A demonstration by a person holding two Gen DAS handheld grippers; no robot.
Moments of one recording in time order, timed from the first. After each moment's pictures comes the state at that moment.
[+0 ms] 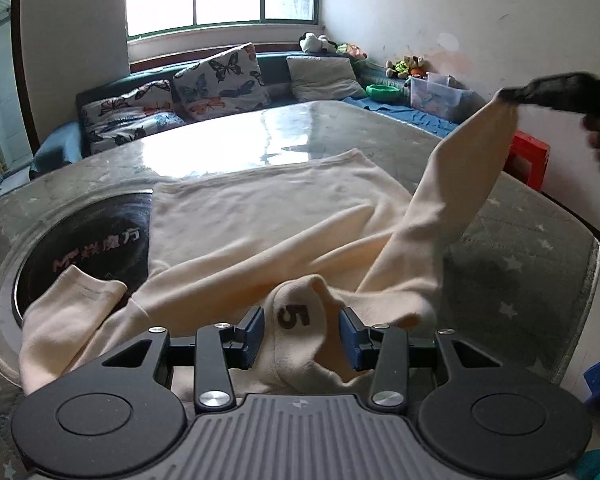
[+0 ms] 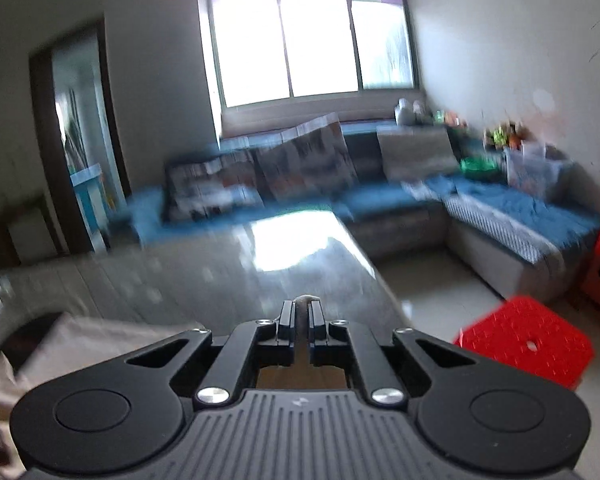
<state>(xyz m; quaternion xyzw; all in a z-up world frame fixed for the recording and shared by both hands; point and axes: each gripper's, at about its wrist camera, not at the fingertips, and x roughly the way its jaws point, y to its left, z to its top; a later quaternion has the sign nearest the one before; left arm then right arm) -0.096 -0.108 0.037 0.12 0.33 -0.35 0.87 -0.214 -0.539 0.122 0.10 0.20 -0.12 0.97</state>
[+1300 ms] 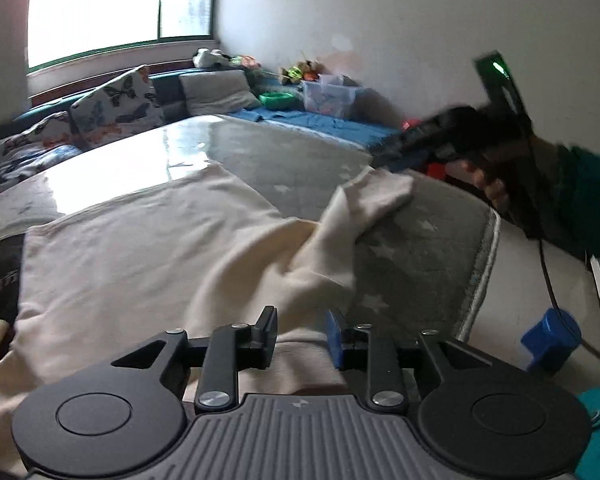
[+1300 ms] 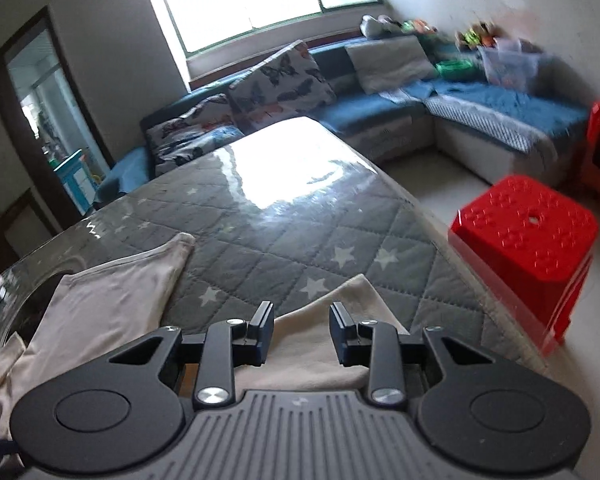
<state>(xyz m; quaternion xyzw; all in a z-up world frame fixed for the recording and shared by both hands) -0.147 -0.157 0.034 0.15 0.29 -0.49 0.81 -0.229 -0.551 0.057 0.21 0.32 -0.14 0.91</state>
